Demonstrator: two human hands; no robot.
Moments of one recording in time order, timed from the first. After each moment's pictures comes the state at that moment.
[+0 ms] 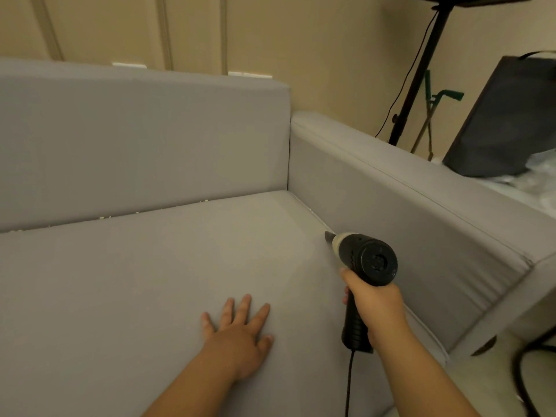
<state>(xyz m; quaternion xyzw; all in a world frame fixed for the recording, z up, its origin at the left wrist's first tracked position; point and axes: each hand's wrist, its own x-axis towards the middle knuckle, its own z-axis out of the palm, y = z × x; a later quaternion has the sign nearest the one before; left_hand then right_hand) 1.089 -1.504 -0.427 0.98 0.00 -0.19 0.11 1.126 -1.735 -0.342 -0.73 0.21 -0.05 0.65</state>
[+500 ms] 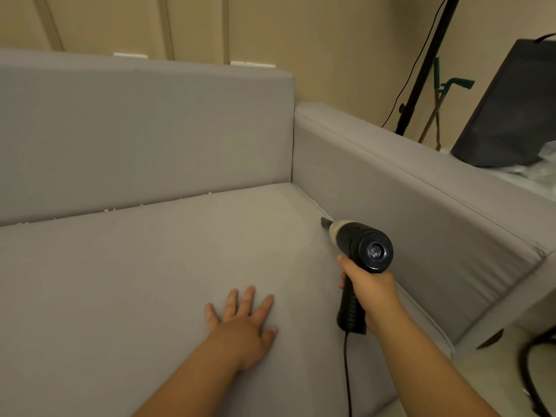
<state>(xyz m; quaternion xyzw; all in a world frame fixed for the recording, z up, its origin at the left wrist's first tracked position) 1.093 -1.503 -0.431 0.97 0.00 -0.21 0.10 1.148 -1.730 -0.355 -0.71 0.20 -0.01 0.67</state>
